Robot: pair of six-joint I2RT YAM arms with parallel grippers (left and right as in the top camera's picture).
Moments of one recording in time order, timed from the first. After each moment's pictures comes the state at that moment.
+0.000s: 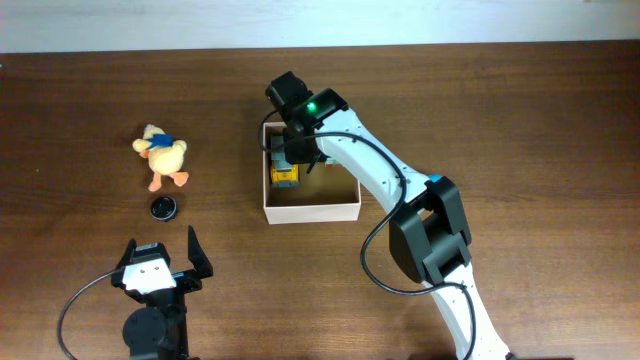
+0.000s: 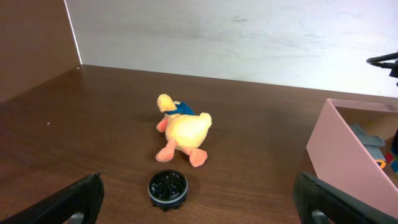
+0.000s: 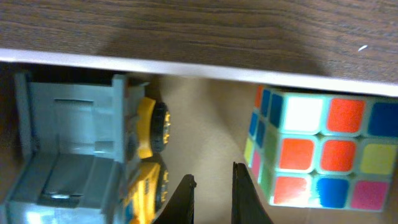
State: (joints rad) left arm 0.11 0.01 0.05 -0.16 -0.10 -0.05; right arm 0.61 2.42 2.21 -1.10 0.11 0.50
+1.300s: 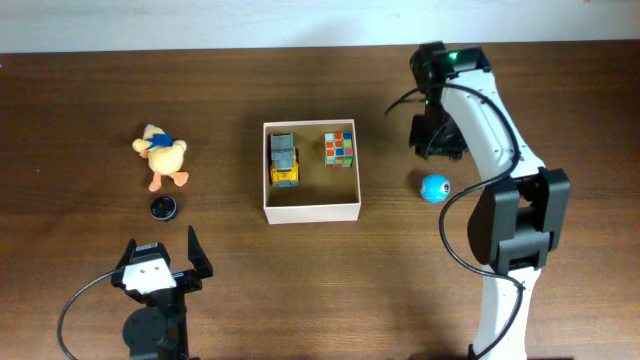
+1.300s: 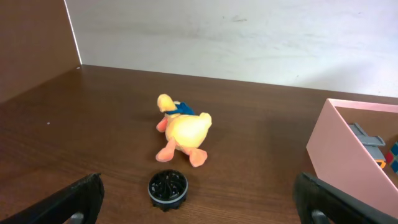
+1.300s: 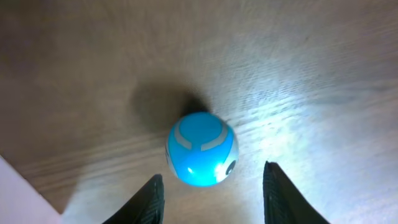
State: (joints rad) left arm 0.11 0.01 0.05 -0.16 -0.10 -0.05; right arm 0.16 2.23 2.03 -1.47 0.15 0.42
